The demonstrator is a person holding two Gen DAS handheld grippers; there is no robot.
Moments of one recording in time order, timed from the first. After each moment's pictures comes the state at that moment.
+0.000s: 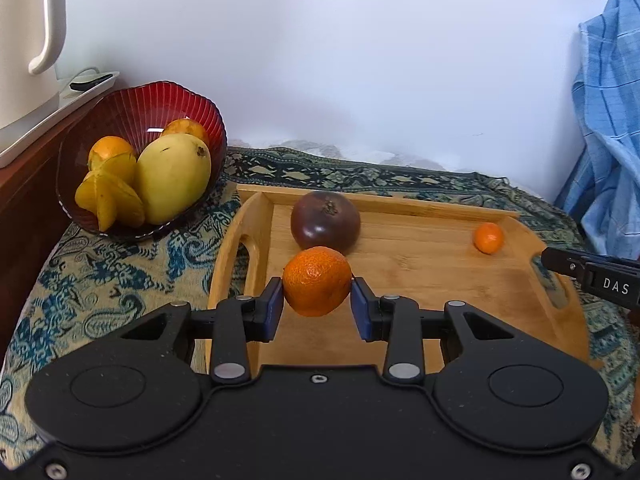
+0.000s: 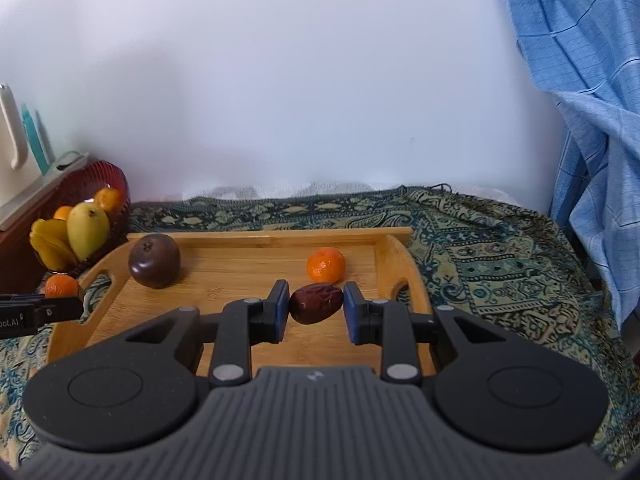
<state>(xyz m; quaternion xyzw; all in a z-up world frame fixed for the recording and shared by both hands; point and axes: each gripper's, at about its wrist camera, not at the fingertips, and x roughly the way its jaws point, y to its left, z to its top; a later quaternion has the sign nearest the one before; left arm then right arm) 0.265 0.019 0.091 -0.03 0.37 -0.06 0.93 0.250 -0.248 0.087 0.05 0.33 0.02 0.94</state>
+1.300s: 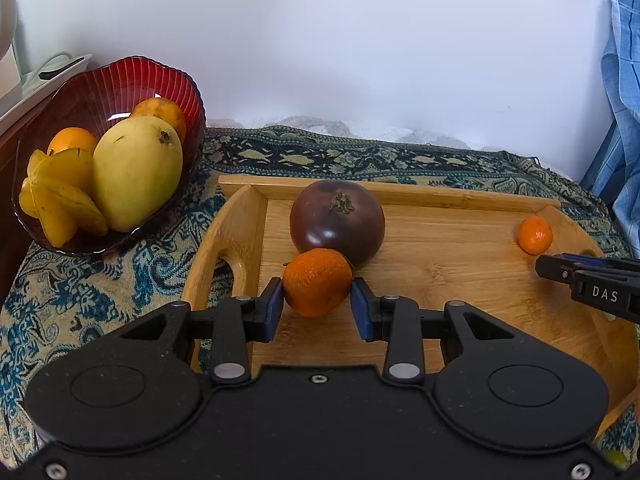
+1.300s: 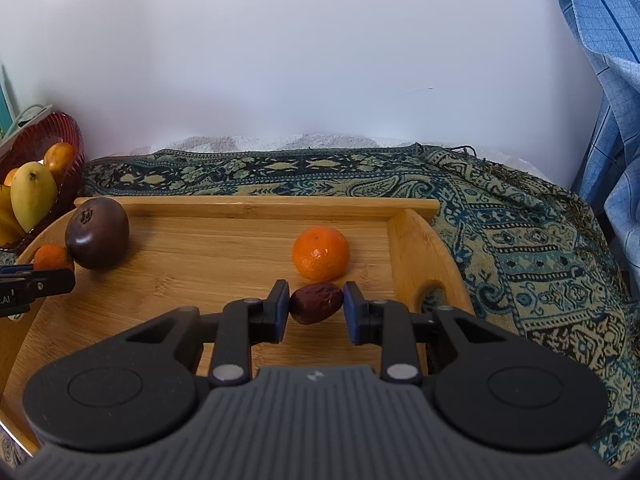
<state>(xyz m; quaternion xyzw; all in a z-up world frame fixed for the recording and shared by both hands) 0.329 0.007 0.051 -0.01 0.40 -0.05 0.92 0.315 -0.241 0.038 0.03 0.39 0.01 0.92</state>
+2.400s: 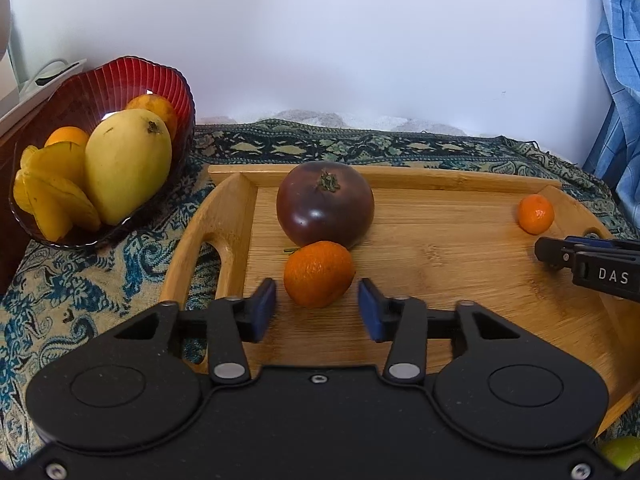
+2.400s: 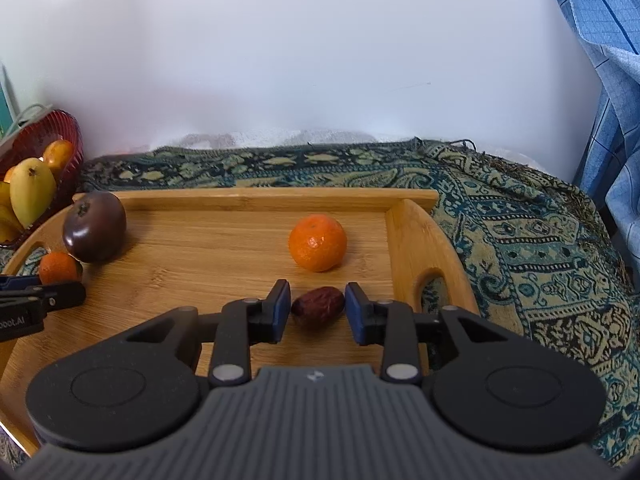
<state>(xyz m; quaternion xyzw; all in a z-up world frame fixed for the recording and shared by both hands) 0.320 -0.005 0.042 0.01 0.39 -0.05 0.92 0.309 -0.242 0.035 0.04 0.38 0.02 0.92</state>
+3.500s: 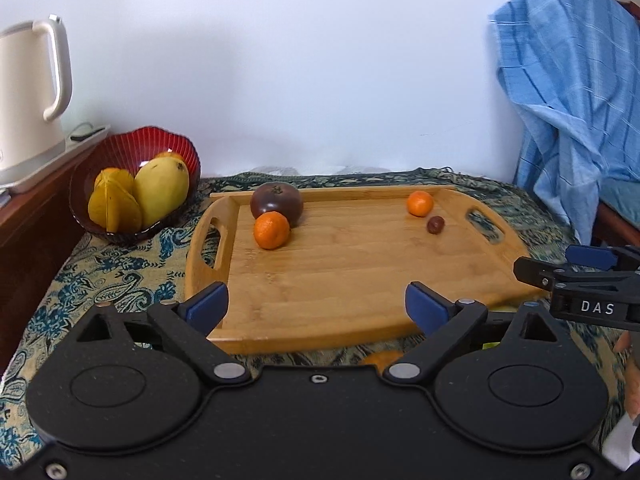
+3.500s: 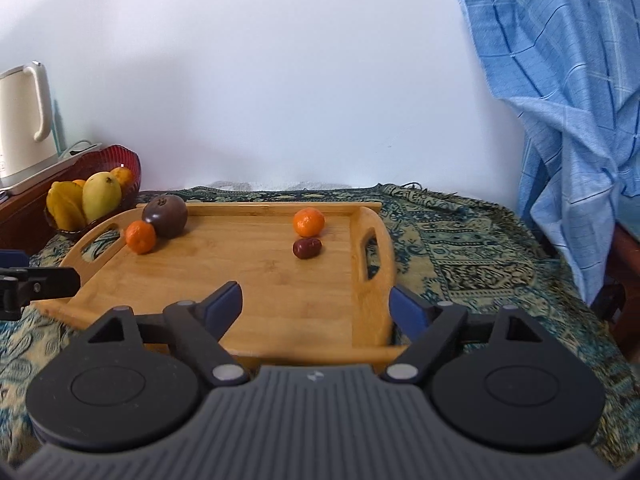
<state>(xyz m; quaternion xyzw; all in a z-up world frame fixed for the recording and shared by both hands) 0.130 -0.014 0.088 0.03 0.27 -0.10 0.96 0.124 -0.251 0.068 0.03 0.26 0.00 0.97</state>
